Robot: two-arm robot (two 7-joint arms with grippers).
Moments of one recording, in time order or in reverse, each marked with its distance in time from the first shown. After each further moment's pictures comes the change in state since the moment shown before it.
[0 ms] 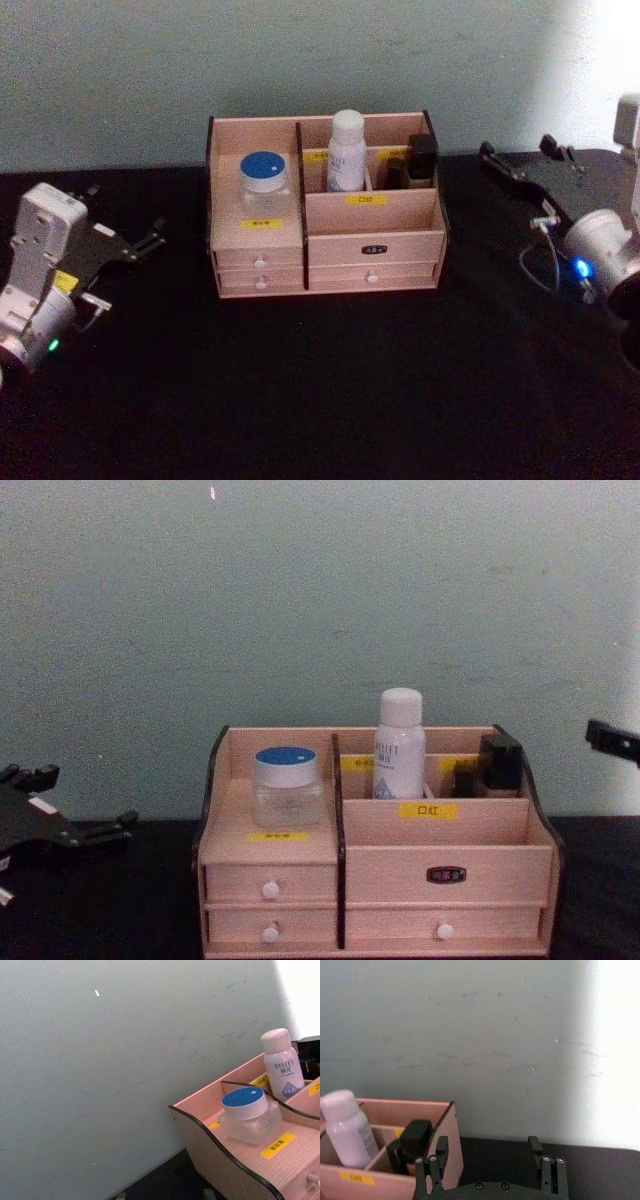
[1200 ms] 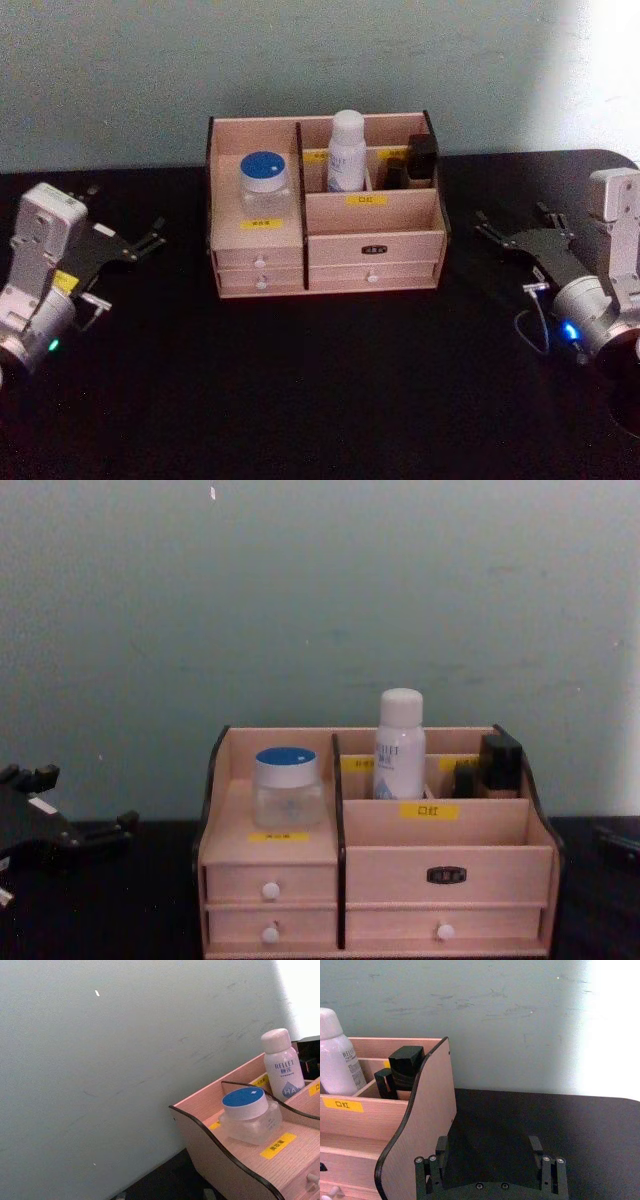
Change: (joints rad) left arm 0.000 0.000 0.000 0.000 0.000 0.000 0.000; right arm -0.088 -0.037 0.012 0.064 -0.095 -0.049 -0.007
